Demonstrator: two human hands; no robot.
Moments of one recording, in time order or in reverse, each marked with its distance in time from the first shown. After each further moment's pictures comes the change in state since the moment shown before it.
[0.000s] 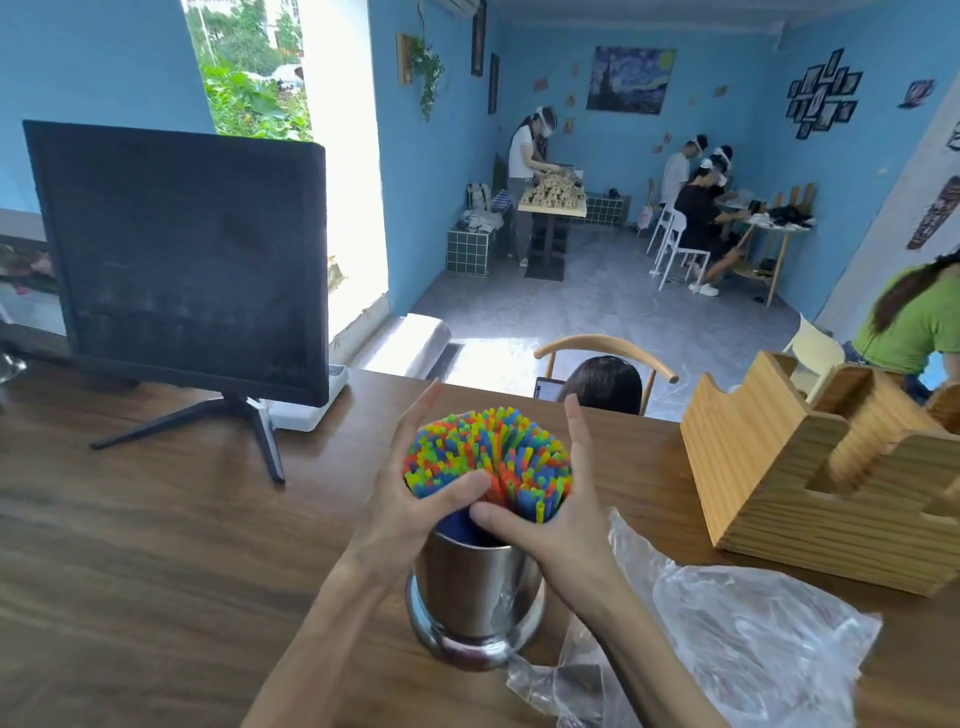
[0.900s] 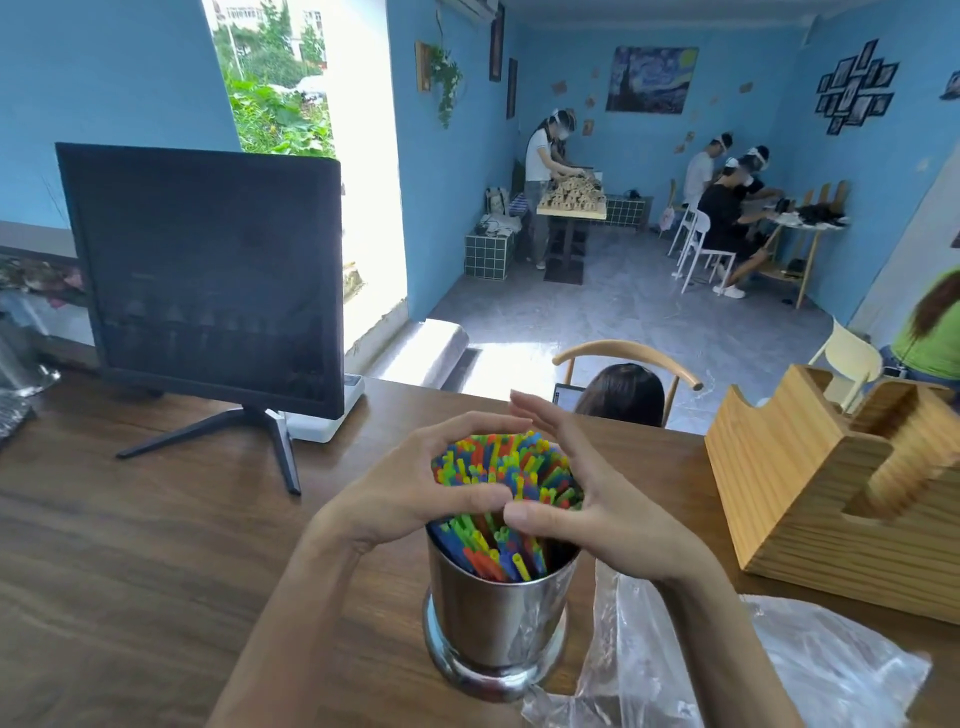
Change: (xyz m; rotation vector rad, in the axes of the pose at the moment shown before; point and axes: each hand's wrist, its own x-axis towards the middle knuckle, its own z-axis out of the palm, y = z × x) left_hand 0.033 0.053 -0.015 0.238 -0.436 -0.132; right_hand 0.042 -0.038 -0.037 -0.129 -0.573 -0.035
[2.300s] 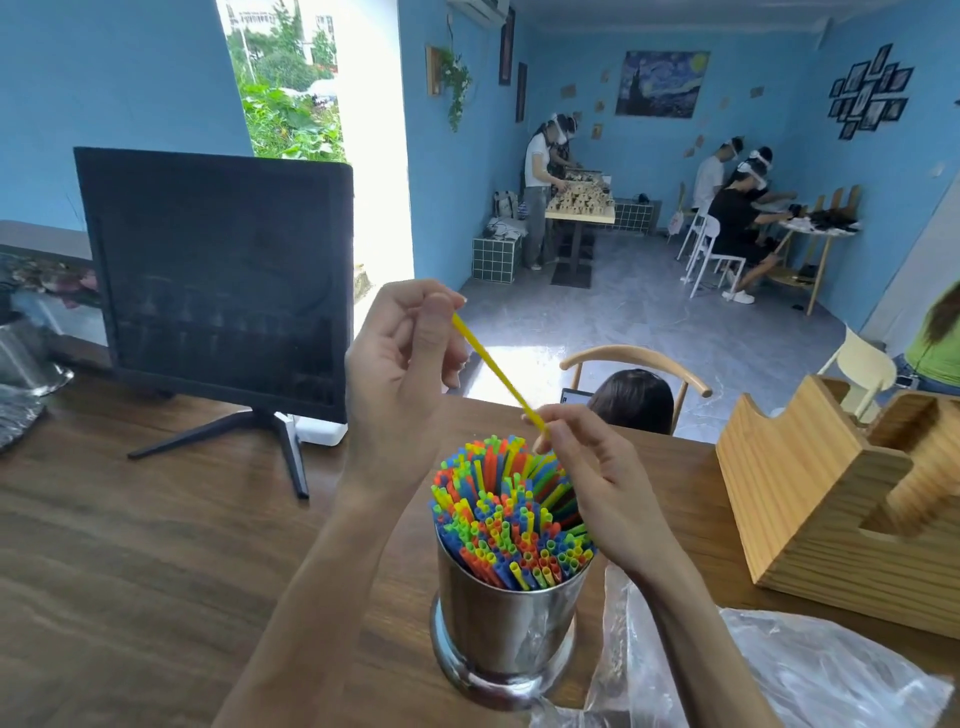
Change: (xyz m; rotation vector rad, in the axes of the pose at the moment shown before) left_hand 0.022 0.060 0.010 -0.025 0.830 0.547; right_hand 0.020 0.011 0.010 -0.168 0.480 -0.094
